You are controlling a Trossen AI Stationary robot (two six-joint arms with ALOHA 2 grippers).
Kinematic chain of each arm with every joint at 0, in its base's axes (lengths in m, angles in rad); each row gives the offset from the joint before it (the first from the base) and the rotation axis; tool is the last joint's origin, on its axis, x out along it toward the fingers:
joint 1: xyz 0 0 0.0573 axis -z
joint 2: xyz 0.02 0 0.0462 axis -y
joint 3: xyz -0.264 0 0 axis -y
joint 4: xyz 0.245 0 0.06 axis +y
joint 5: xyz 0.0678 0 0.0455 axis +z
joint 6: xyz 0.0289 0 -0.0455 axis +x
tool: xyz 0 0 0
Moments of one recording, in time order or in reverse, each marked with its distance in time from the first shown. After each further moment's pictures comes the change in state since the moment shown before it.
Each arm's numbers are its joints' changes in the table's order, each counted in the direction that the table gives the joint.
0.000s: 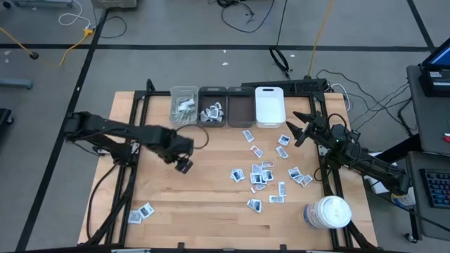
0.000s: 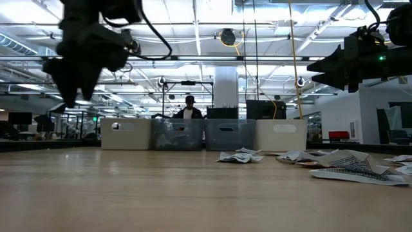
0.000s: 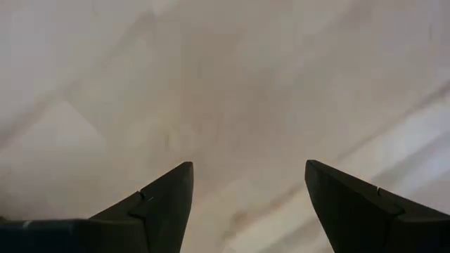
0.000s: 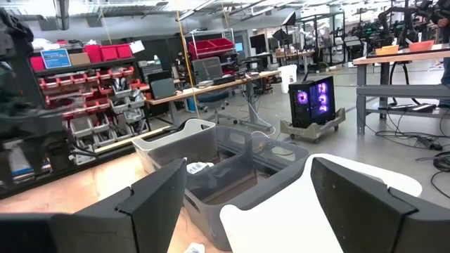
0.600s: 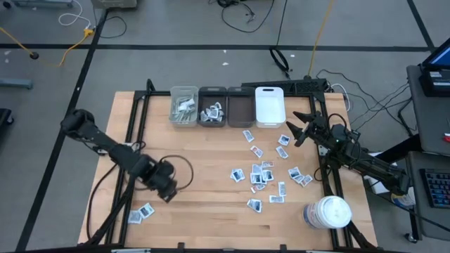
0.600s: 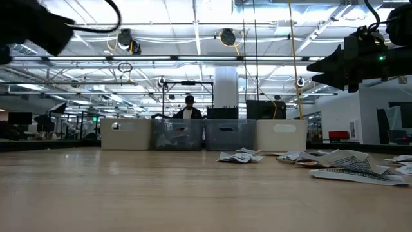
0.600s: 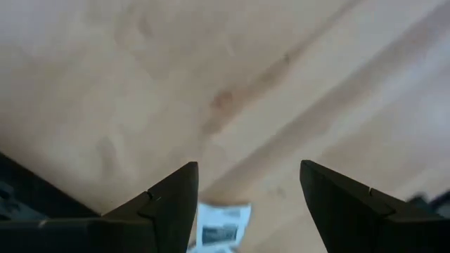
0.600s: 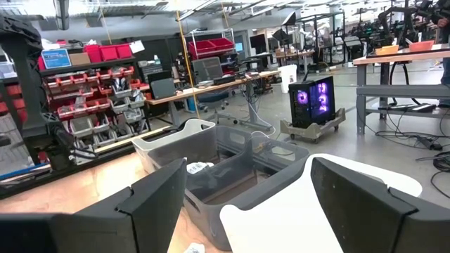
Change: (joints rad) left arm 0.491 0.044 -0.058 -0.001 -0.015 -0.409; right arm 0.000 0.000 0.000 0.000 0.000 0.000
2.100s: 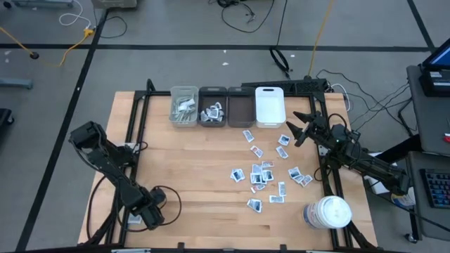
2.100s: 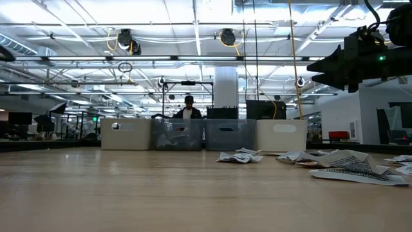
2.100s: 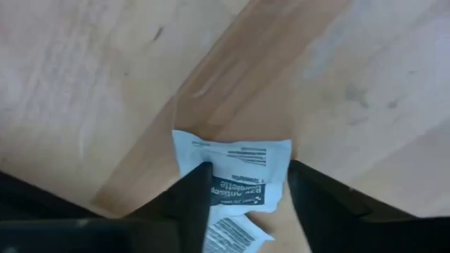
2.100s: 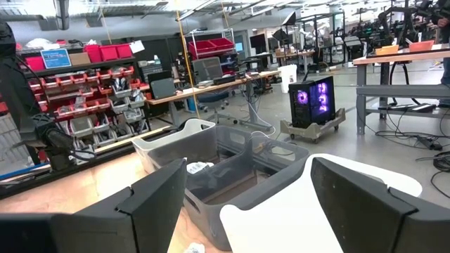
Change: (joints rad) left arm 0.378 -0.280 -0.111 -0.357 -0.115 -0.218; right arm 0.000 0.000 0.000 0.000 0.000 0.000
